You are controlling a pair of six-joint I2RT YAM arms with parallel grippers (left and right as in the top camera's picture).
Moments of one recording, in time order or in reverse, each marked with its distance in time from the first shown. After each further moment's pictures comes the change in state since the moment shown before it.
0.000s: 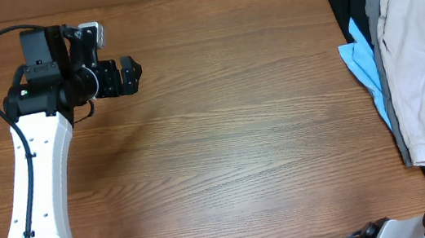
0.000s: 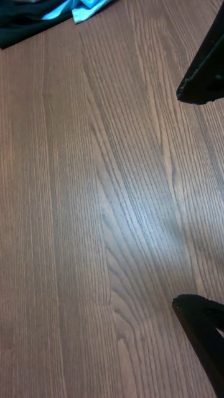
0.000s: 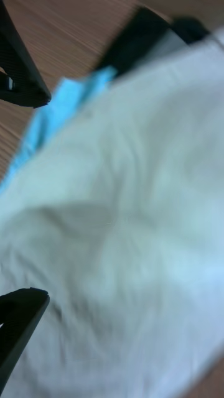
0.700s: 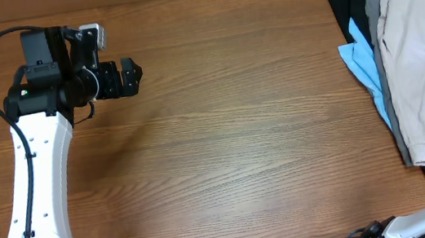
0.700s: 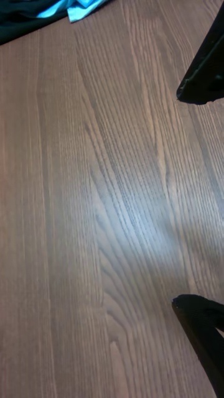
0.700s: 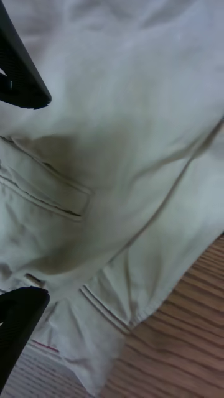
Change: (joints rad) left arm 0.000 0.000 0.000 -0.025 0.000 0.000; right arm -0.215 0.261 0.001 0.028 0.081 -0.074
